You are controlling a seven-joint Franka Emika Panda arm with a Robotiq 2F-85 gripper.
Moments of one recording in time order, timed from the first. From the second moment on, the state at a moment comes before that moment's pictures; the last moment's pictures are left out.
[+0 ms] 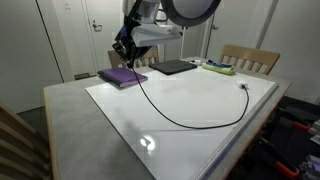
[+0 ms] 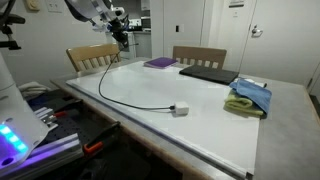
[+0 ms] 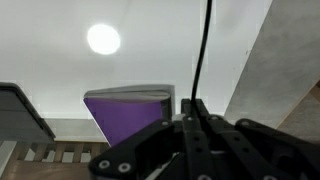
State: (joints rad) arm 0.86 0.38 -0.38 -2.10 -0.38 2.86 0.83
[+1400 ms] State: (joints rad) arm 0.57 0.40 -0.15 -2.04 -0.43 2.35 1.50
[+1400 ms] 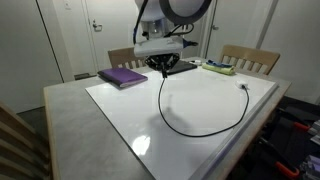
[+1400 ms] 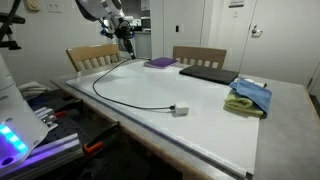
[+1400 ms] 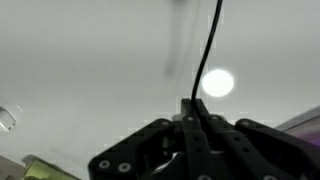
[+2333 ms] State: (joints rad) arm 0.41 0.45 -0.07 -2.01 -0.34 2.12 1.78
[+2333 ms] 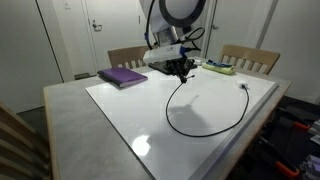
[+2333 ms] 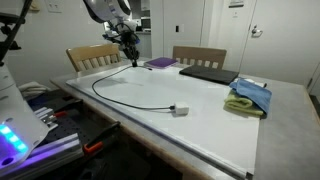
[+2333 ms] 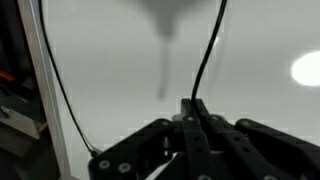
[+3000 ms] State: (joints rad) arm 0.30 0.51 -0.06 -1.98 -0.16 2.04 2.03
